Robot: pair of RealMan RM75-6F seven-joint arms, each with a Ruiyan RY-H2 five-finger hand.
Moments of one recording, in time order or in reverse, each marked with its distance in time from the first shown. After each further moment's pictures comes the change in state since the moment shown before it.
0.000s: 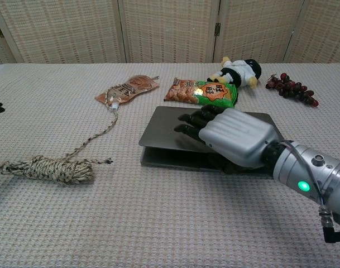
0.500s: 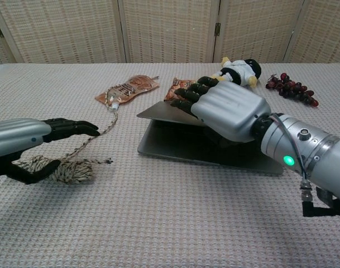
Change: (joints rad) left arm -0.283 -0.107 -0.039 -0.015 0.031 -0.313 0.017; right arm 0.049 0.016 0.071 -0.095 0.121 0.031 -0.260
